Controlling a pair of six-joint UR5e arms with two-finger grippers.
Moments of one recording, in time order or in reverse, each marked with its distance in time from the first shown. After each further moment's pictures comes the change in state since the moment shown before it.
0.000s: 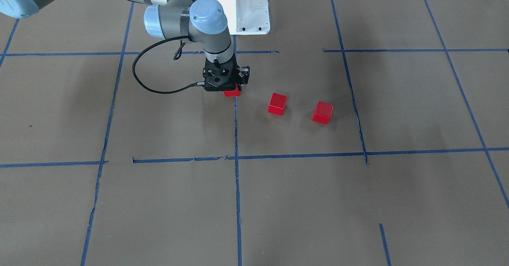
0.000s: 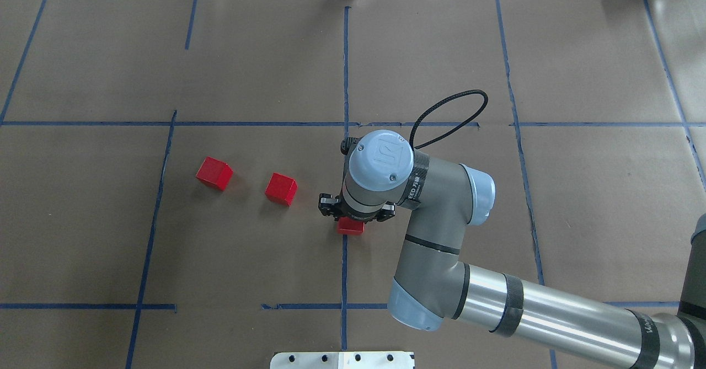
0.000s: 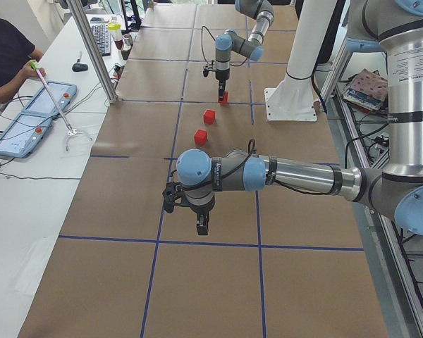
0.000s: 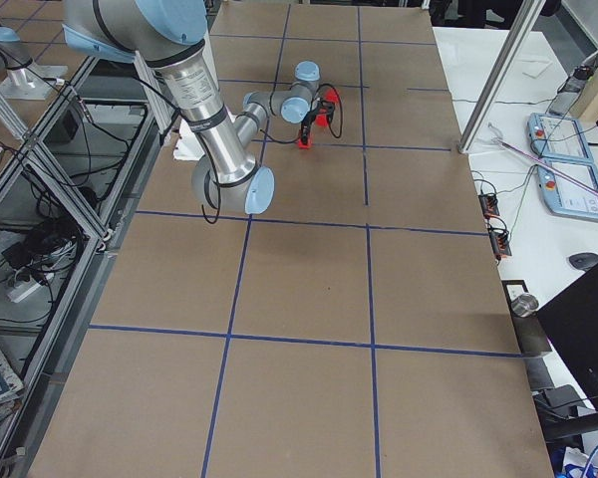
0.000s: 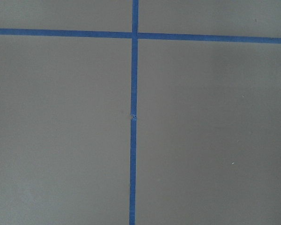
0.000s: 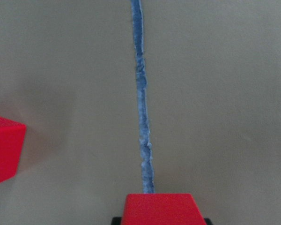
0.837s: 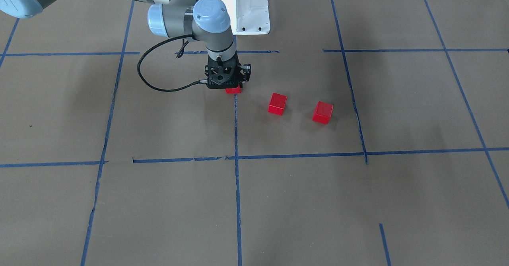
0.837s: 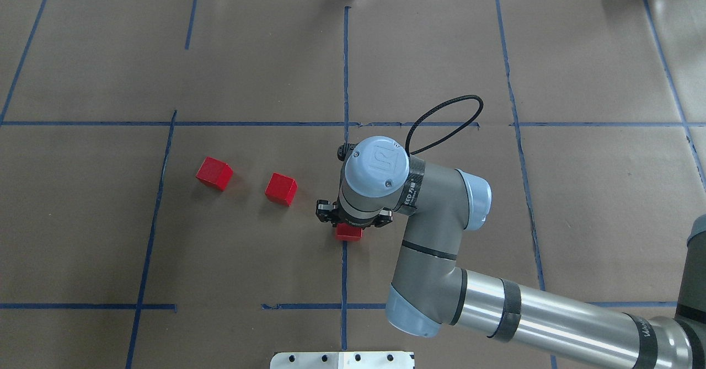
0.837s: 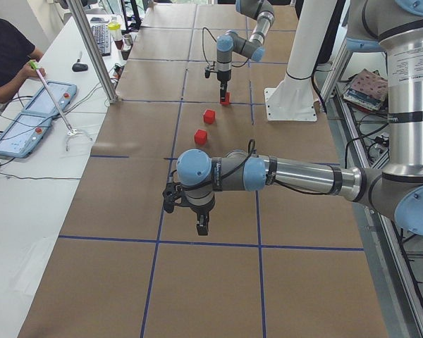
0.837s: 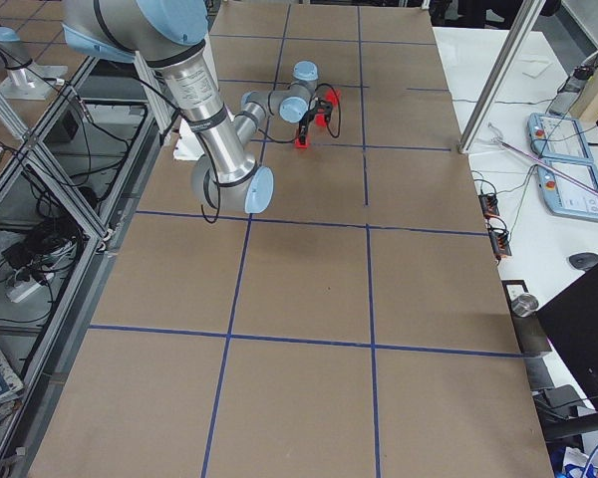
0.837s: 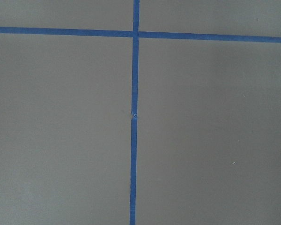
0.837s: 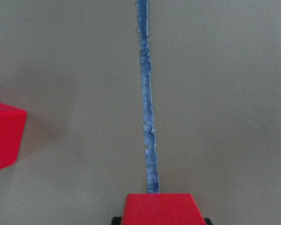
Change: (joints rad) left arm 0.000 0.000 0.000 0.000 0.000 0.000; right arm -0.011 0.005 0.001 -0.008 0.001 -0.001
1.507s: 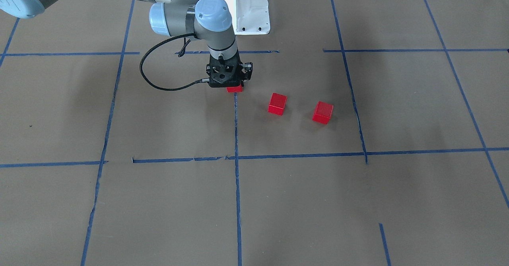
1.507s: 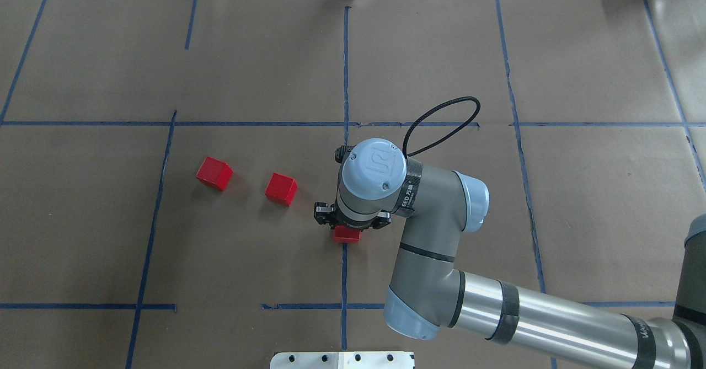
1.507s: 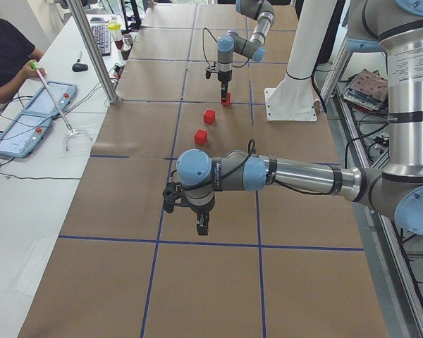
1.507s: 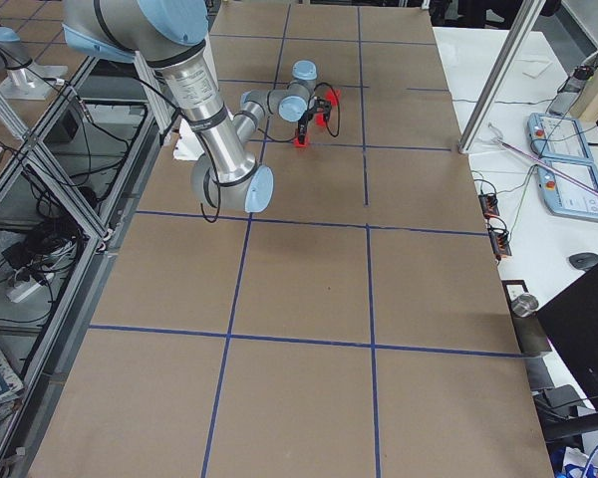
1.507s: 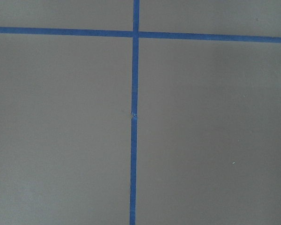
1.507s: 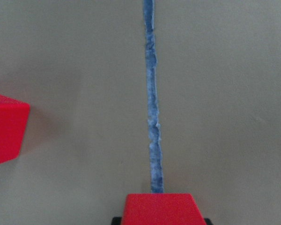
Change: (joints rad) left arm 0.000 0.001 0.000 0.000 0.000 0.000; right arm -0.006 0.004 -0.002 -0.004 0.000 -0.005
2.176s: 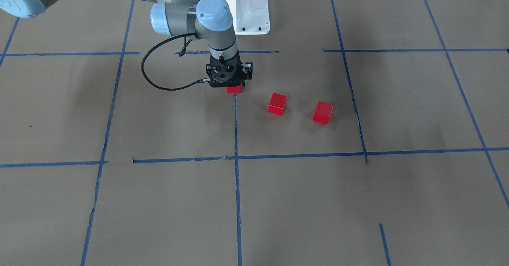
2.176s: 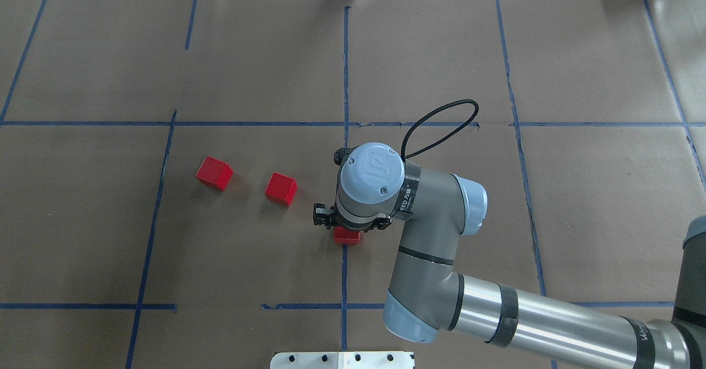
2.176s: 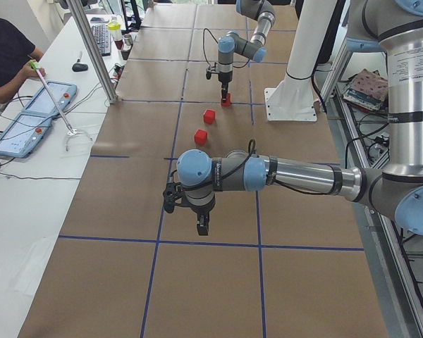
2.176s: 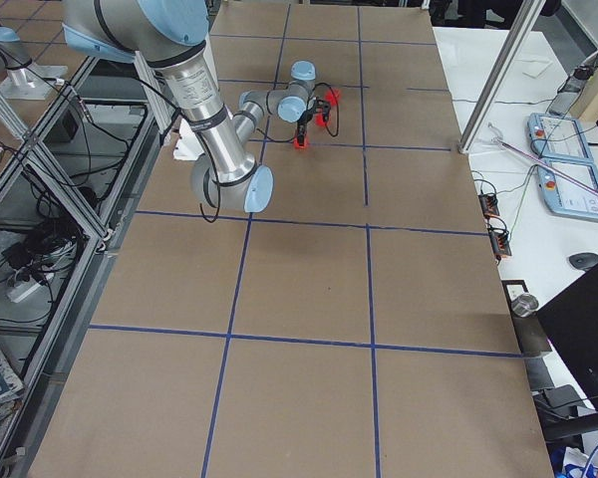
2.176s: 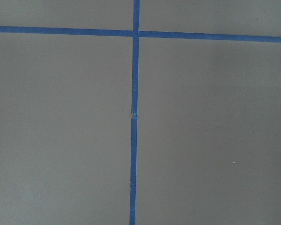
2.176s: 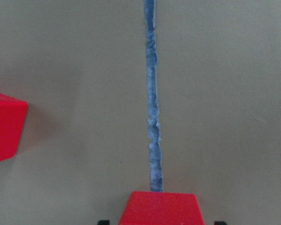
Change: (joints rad) left arm 0.000 0.001 -0.001 0.000 -0.001 0.000; right arm -0.008 0.000 0.000 -0.001 -0.022 -0.008
